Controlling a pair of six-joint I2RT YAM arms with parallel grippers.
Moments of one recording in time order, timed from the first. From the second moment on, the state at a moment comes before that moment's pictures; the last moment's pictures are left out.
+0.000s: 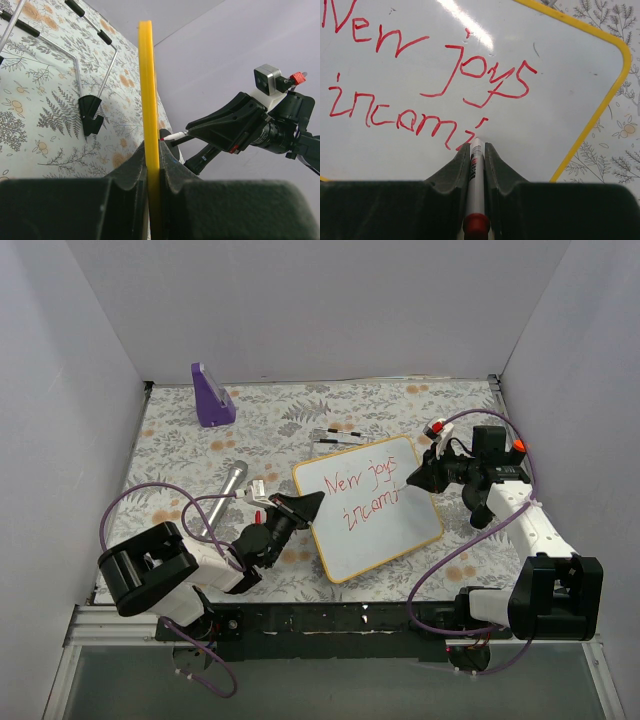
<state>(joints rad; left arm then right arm) -0.98 1.46 0.24 1.37 -0.47 -0.95 0.03 1.25 0.86 -0.41 -0.85 -0.44</state>
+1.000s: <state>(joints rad) -0.98 1.46 0.24 1.37 -0.47 -0.95 -0.05 1.20 0.87 -0.38 -0.93 -0.46</state>
